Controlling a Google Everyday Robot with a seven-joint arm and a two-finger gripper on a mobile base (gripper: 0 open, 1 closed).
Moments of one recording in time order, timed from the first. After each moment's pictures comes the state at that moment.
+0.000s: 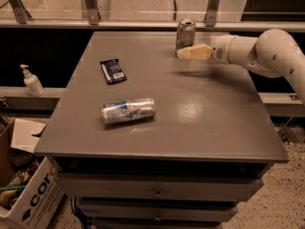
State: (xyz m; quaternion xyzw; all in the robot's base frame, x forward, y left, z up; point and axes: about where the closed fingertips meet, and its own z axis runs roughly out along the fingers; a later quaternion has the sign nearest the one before) arm 0.786 -0.166 0.864 -0.26 0.75 0.25 0.56
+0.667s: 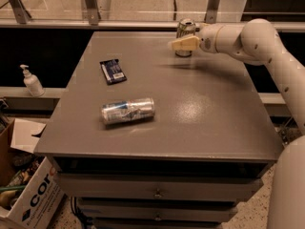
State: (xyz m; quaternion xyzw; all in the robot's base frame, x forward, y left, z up) arm 0.832 -0.137 0.882 -0.31 0.72 0.22 0.58
